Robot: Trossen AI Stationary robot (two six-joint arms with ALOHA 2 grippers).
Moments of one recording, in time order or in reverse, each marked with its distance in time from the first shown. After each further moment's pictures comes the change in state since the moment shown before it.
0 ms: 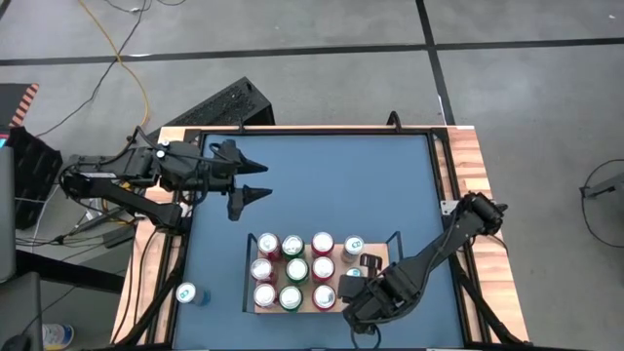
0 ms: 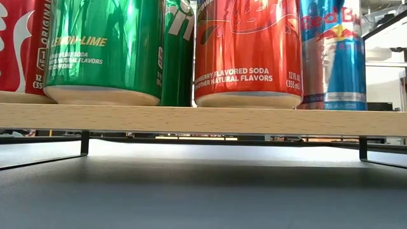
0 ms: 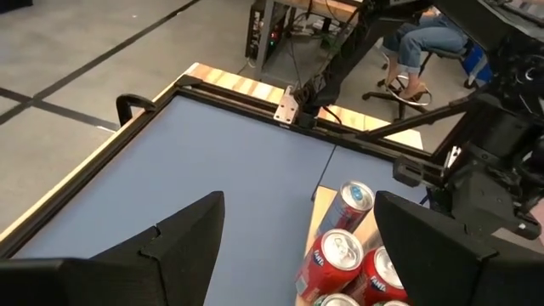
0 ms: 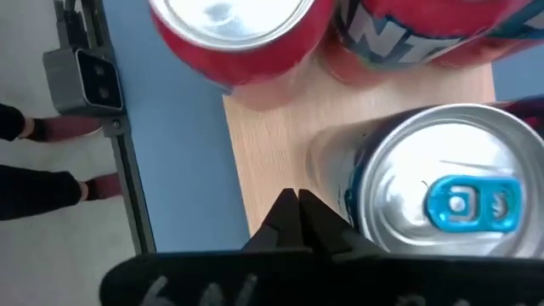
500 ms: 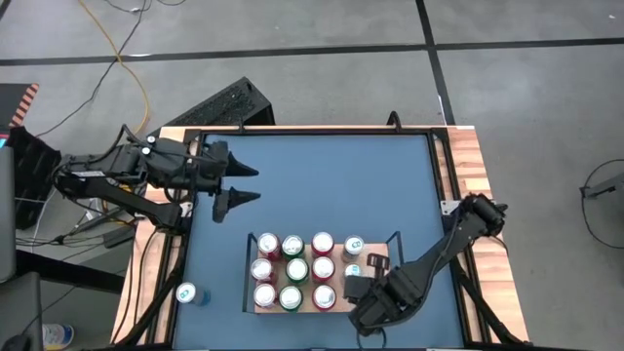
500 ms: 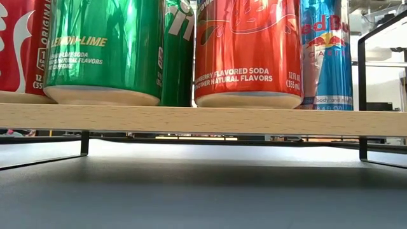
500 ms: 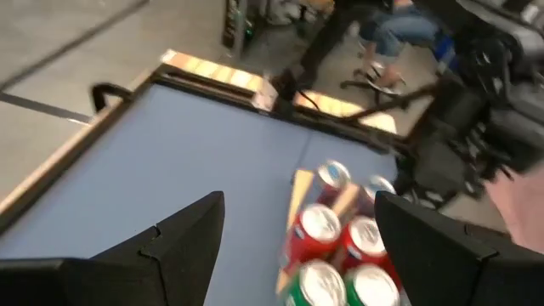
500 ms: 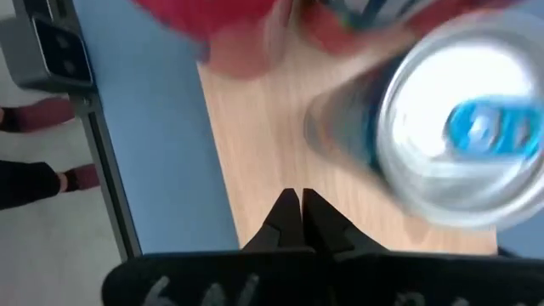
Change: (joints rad) left arm 0.000 -0.061 0.000 -0.073 0.082 -0.011; right arm 0.030 0.000 0.000 -0.082 -0.001 0.046
